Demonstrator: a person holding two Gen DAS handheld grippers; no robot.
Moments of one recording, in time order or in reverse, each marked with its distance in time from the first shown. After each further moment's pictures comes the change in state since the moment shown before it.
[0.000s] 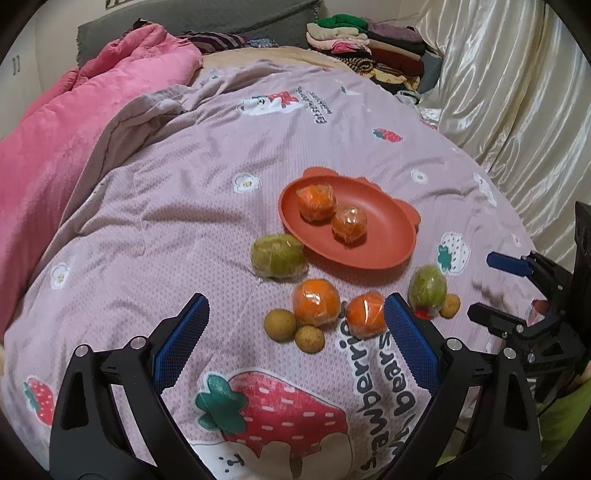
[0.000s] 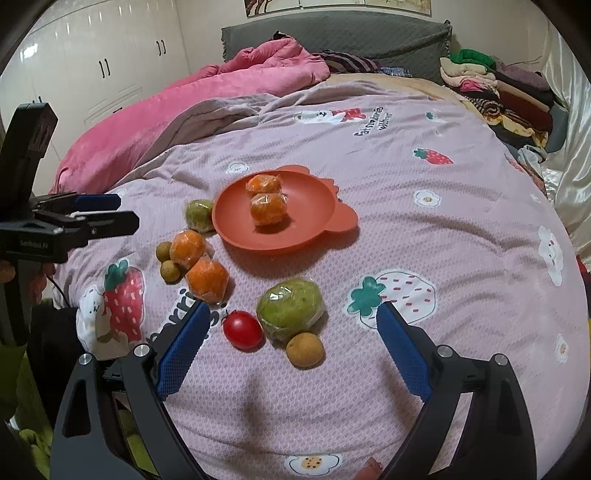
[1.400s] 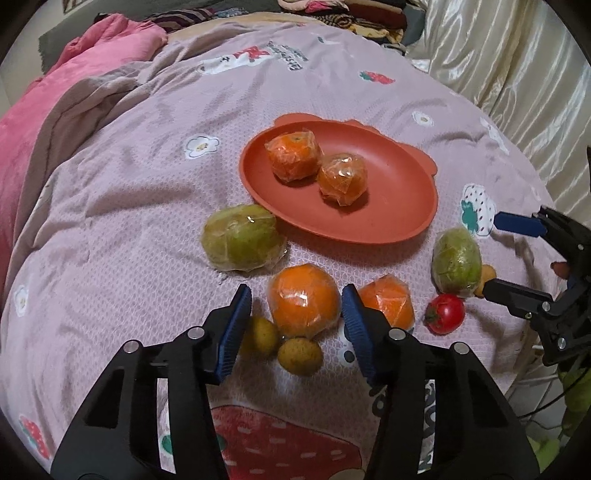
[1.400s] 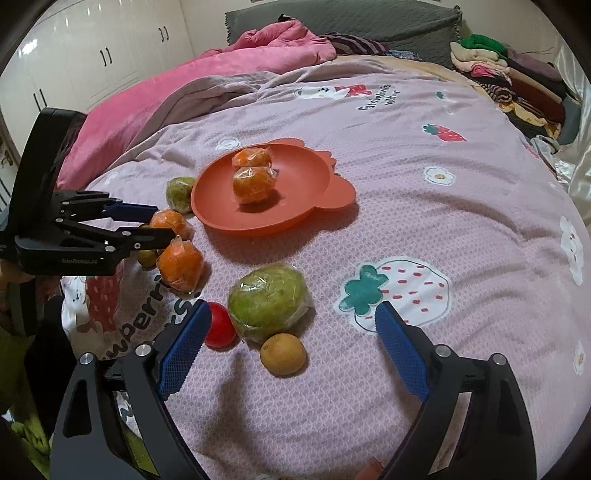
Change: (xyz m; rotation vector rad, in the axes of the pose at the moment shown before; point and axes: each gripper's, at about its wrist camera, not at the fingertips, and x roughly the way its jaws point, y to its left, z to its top) left arm 0.070 -0.019 0.001 0.121 0.146 -0.007; right arm 0.037 -0.018 -0.003 -0.017 0.071 0.042
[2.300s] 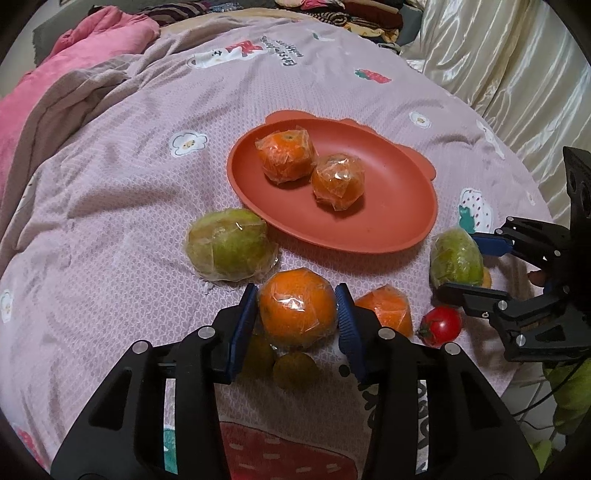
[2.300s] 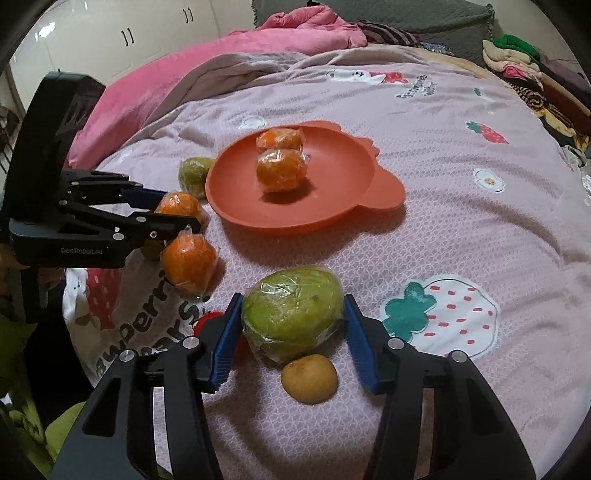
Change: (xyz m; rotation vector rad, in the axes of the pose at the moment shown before) left arm 0.006 0.005 0.006 -0.018 0.004 -0.060; right arm 0.029 0.008 0.010 -0.061 0.051 0.076
